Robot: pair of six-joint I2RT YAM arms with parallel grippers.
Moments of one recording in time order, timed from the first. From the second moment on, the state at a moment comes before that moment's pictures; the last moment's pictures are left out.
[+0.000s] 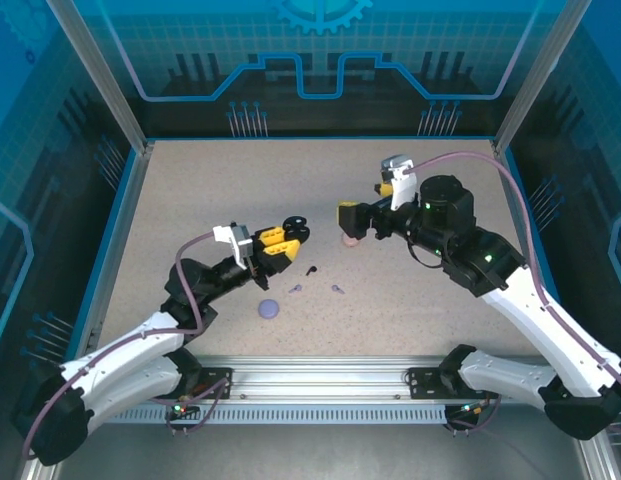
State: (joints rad) left arm -0.63 0.85 0.40 0.81 0.41 -0.27; right arm 0.66 1.03 1.22 -0.53 -0.04 0.29
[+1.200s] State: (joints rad) left arm -0.63 0.67 0.39 0.65 0.36 -0.21; right arm 0.80 2.03 1.40 -0.63 0.07 0.47
